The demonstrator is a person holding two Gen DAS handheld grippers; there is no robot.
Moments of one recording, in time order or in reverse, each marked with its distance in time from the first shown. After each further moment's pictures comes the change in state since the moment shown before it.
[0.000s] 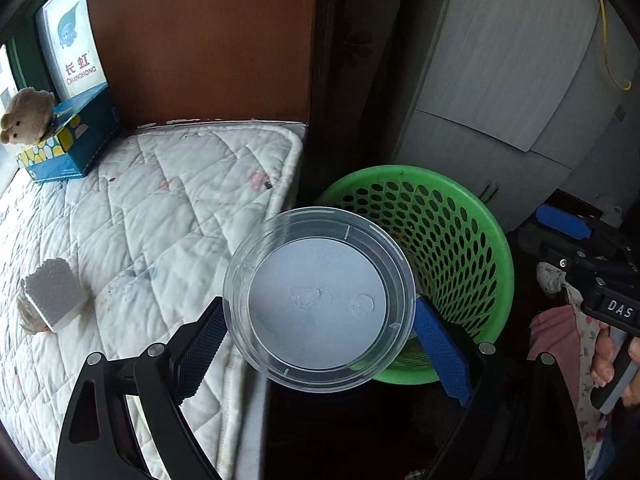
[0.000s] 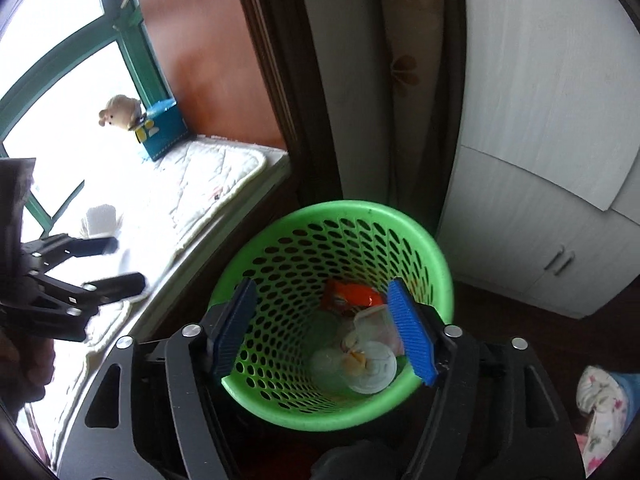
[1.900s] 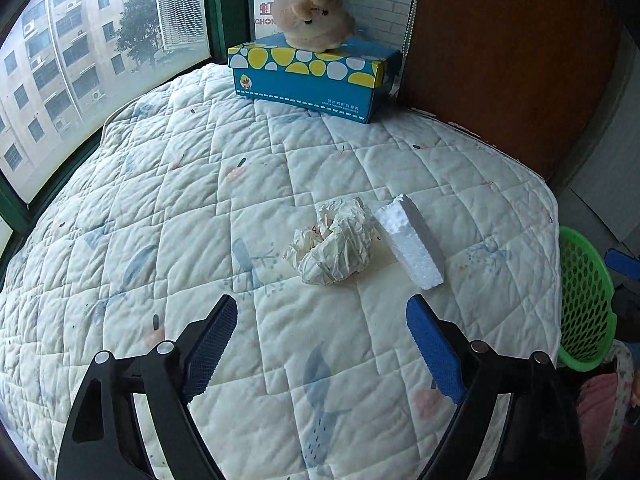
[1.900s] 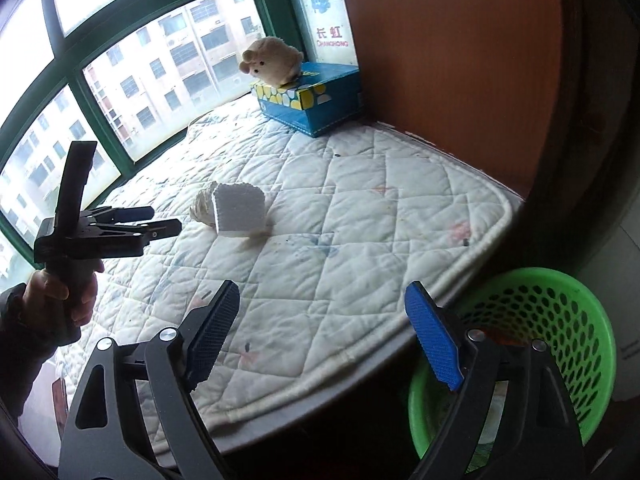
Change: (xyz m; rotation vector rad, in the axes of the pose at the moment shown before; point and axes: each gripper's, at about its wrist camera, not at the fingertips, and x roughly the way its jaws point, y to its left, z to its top) left arm -0.064 0.283 -0.078 -0.319 -0.060 0.248; right arm 0.078 0.223 0.041 -0.268 0.098 0.300
